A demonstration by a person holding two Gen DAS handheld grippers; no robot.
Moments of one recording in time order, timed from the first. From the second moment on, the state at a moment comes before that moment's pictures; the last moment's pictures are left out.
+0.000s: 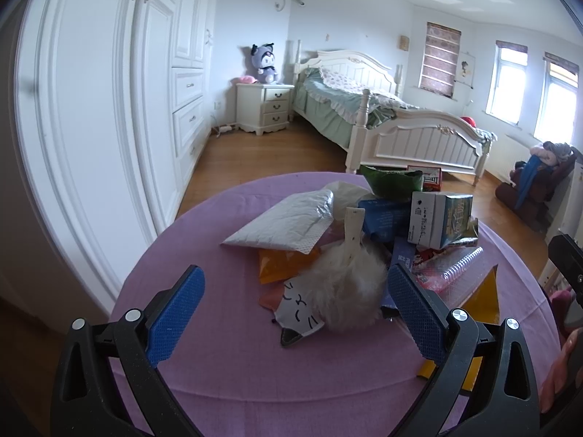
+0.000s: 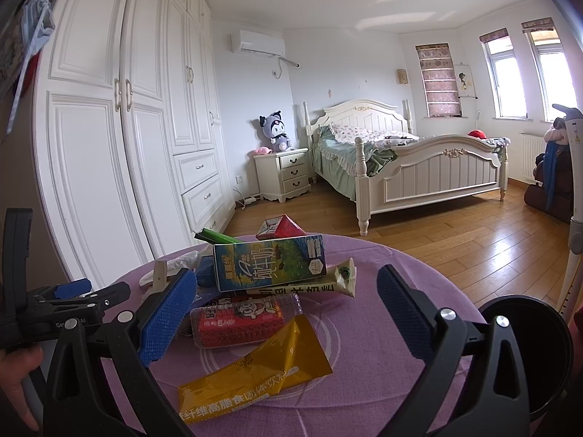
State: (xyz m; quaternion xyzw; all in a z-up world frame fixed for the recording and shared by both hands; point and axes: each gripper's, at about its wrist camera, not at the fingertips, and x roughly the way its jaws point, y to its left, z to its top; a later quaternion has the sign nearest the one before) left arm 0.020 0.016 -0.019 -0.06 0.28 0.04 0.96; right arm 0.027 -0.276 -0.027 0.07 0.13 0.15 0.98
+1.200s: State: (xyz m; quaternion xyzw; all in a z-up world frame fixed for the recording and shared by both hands) left arm 0.170 0.071 -0.044 -0.09 0.44 -0.18 0.87; right arm 0.148 -0.145 -0.026 -0.52 0.26 0.38 0.72
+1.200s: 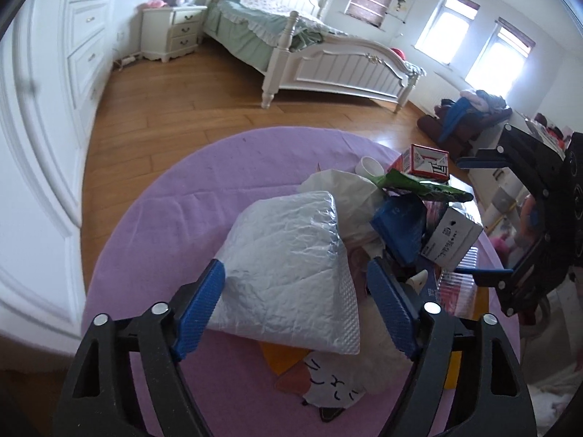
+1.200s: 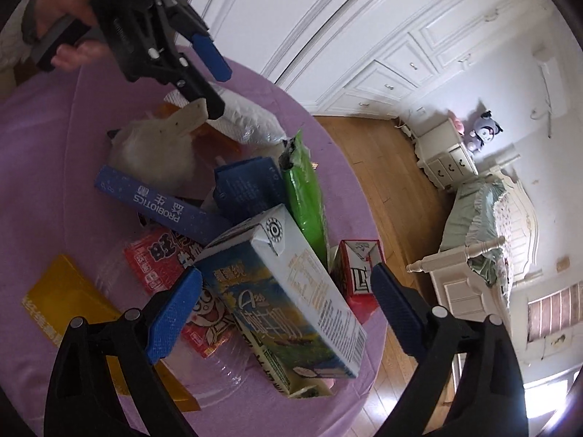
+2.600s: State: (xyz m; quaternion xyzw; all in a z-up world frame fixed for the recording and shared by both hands) left arm 0.092 0.003 0.051 -0.12 0.32 -0.17 0.92; right arm 0.085 -0.360 0.020 0.25 0.23 0.35 0.87
